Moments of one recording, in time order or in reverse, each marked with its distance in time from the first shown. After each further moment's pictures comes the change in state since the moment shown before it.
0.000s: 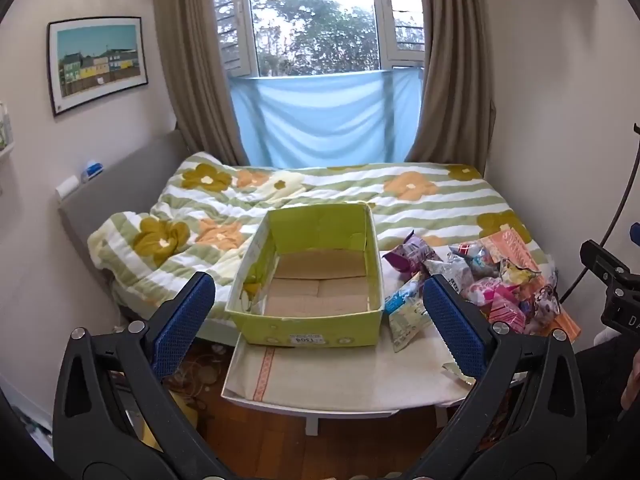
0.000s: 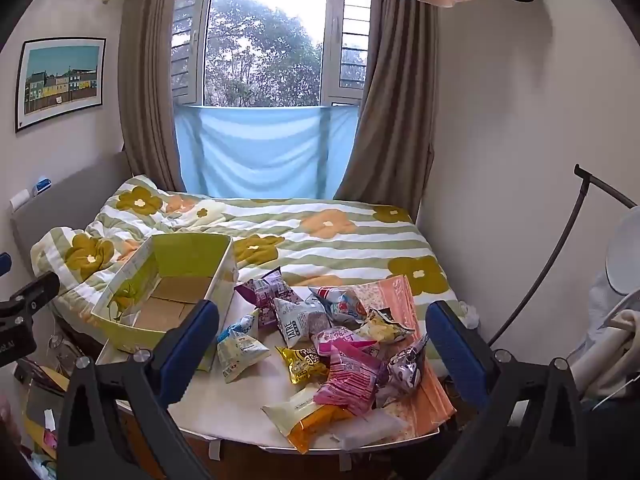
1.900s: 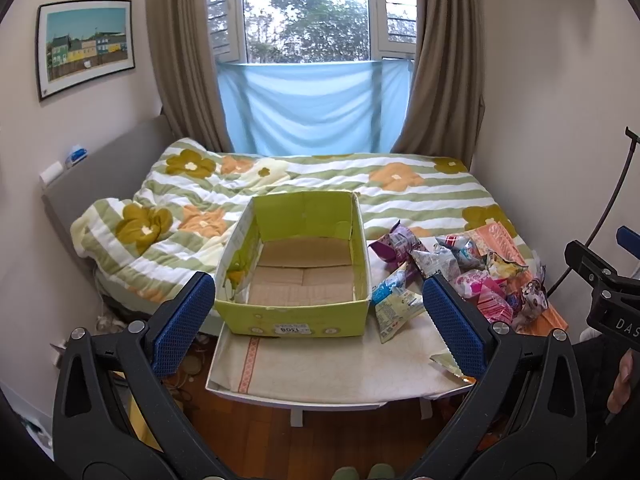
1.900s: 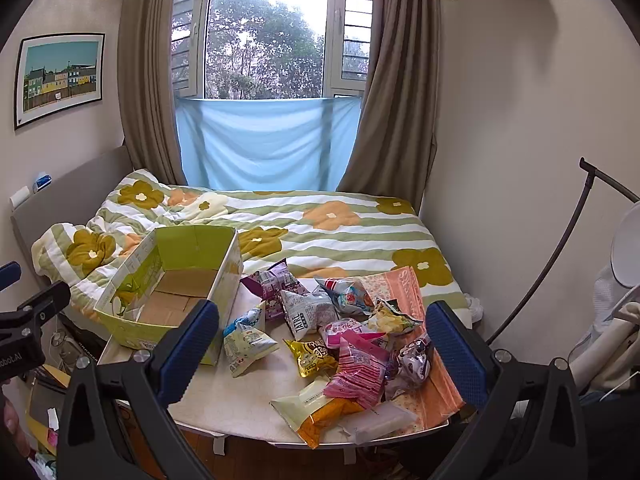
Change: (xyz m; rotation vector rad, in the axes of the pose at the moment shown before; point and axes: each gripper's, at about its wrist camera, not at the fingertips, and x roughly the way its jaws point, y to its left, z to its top) left arm 0.009 0.004 -0.005 -0.002 0.020 -0.061; right arm 0.002 0.010 -0.005 0.000 0.027 0.002
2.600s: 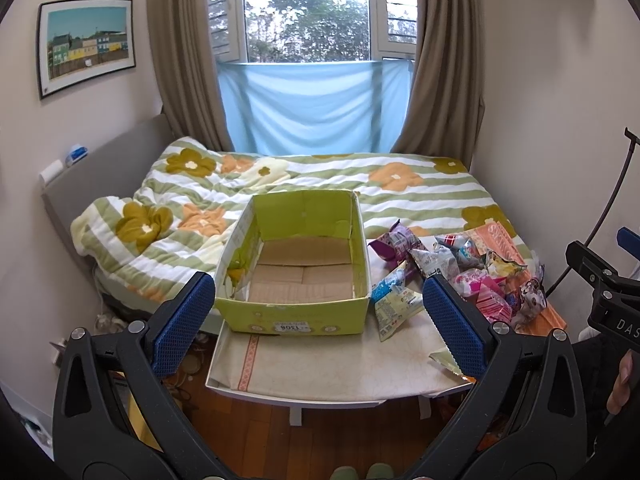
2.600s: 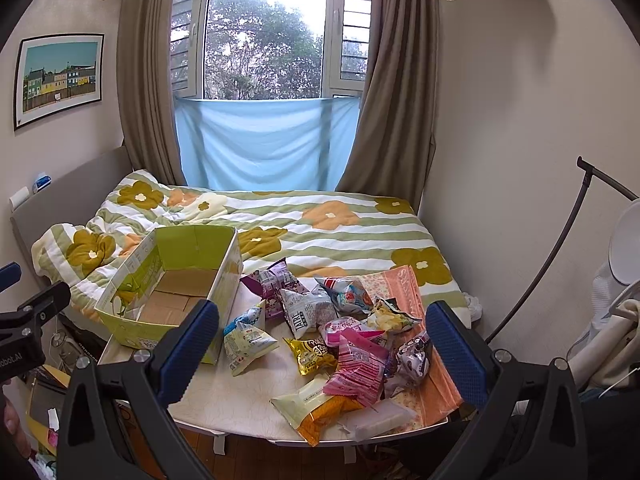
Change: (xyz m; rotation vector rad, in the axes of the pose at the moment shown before) left arm 0.000 -0.001 0.000 0.001 0.001 0.001; right arm 0.000 -0.001 0.001 0.000 0.001 0.001
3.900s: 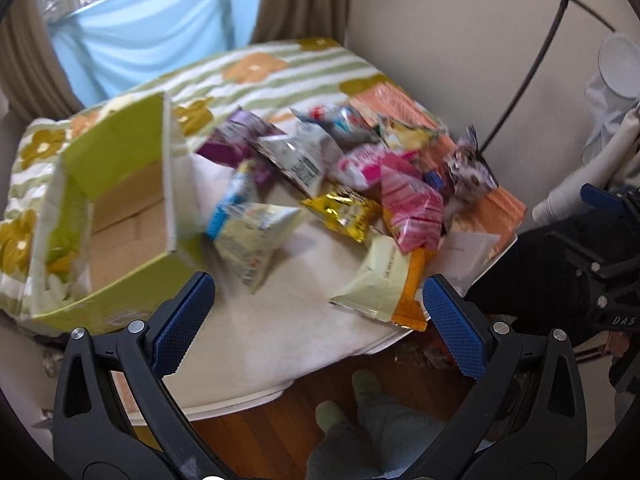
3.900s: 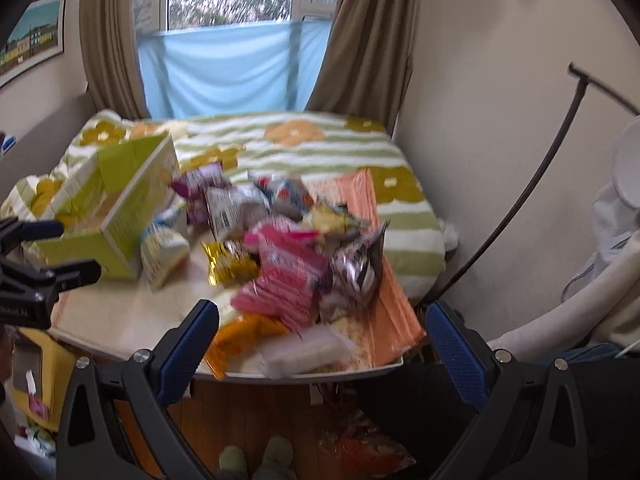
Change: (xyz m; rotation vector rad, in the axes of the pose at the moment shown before) left arm 0.159 -0.144 -0.065 0.317 0.405 -0.421; right arm 0.084 -0.098 -0.097 0.008 0.323 -0.032
